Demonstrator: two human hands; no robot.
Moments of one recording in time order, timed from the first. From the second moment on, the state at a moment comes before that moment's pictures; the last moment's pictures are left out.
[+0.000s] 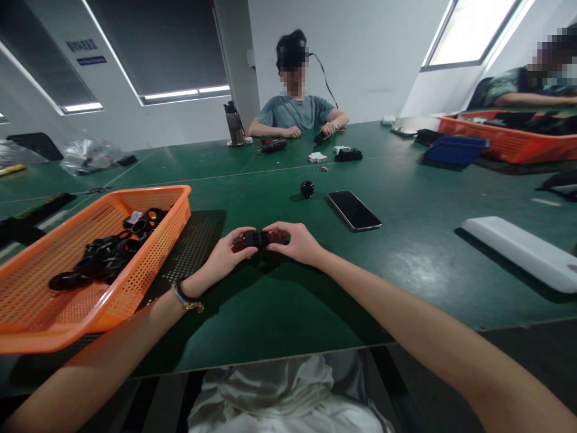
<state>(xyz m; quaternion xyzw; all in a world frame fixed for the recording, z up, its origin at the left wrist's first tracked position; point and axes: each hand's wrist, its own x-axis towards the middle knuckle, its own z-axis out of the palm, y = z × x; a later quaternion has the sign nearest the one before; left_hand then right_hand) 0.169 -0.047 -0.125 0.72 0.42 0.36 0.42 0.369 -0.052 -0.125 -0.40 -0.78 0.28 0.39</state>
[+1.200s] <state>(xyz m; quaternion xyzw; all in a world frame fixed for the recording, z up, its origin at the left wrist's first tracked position) 0.169 -0.045 -0.127 0.71 0.43 0.36 0.43 0.370 -0.050 -0.126 -0.39 -0.79 0.26 0.39</state>
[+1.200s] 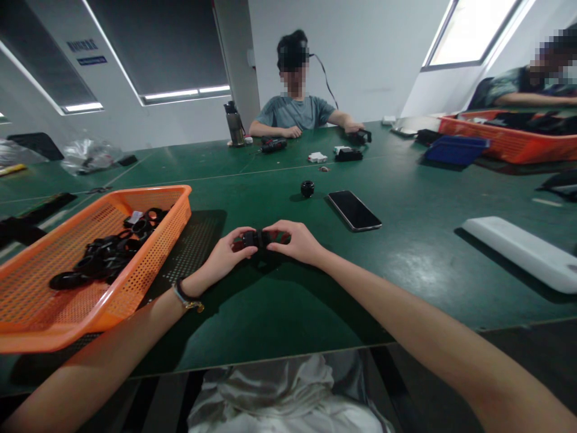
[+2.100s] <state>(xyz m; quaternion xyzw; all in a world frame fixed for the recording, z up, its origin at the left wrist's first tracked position) 0.169 -0.045 -0.127 0.70 0.42 0.36 0.45 0.368 -0.050 -0.126 -0.40 -0.79 0.24 0.39</state>
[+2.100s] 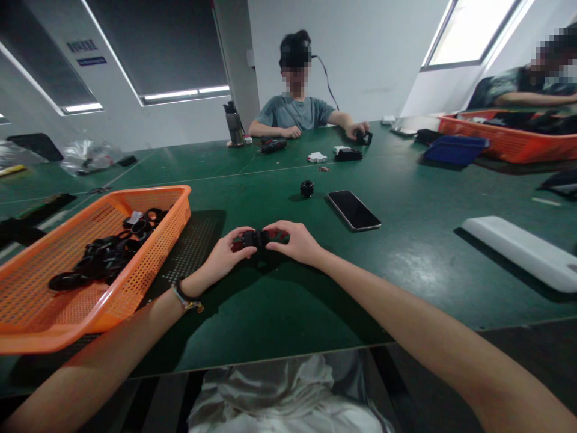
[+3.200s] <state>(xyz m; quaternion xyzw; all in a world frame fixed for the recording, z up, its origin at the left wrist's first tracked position) 0.169 -0.046 -0.125 0.70 0.42 0.36 0.45 0.368 -0.050 -0.125 -0.41 -0.79 0.24 0.38</state>
